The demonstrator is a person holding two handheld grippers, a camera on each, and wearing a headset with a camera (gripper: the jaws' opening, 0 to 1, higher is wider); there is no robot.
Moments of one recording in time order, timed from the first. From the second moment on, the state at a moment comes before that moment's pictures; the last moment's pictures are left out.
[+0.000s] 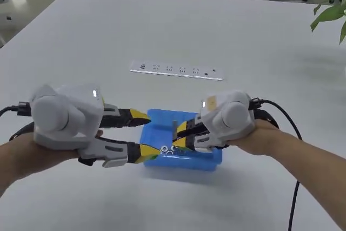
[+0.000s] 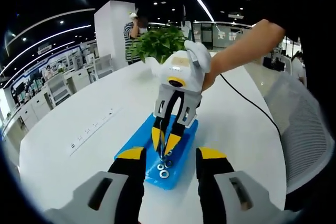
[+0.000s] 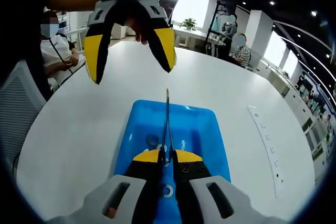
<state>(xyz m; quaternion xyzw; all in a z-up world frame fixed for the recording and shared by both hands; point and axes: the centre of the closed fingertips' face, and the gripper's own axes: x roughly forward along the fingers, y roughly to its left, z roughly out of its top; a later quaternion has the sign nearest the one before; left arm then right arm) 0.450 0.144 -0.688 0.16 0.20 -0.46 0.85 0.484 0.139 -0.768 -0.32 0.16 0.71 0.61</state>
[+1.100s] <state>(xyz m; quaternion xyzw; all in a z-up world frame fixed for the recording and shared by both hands) 0.476 0.112 -0.701 0.21 0.19 -0.50 0.82 0.483 0.137 -0.768 -0.34 0.15 0.71 0.60</state>
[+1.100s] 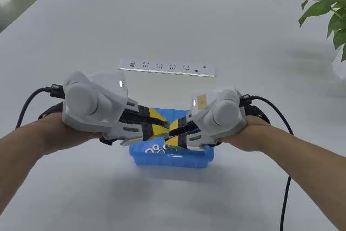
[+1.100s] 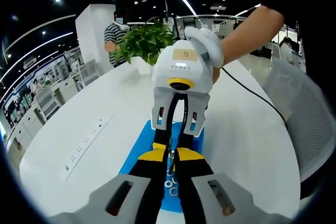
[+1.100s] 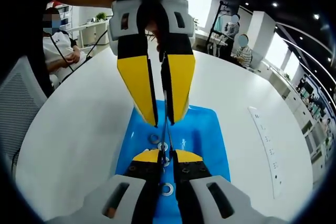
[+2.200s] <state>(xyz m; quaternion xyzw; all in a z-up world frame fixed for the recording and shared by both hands) 0.469 0.107 -0.681 0.22 0.18 -0.52 0.81 0.475 0.133 -0.751 -0.34 0.14 0.71 0.60</state>
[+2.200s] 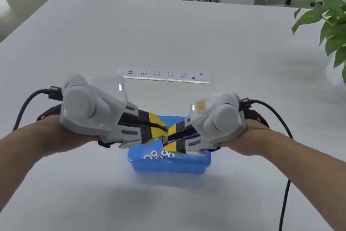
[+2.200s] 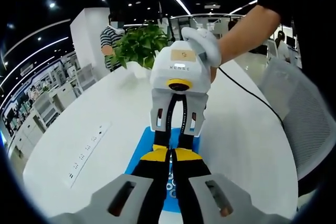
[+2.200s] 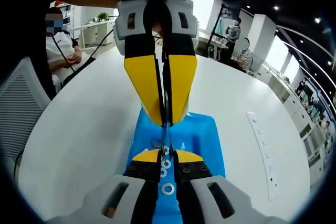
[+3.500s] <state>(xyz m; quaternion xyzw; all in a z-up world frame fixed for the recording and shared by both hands) 0.412 0.100 -0.636 0.22 0.16 -0.56 0.79 0.423 0.109 -0.702 -0.35 0.15 0.69 0.62</state>
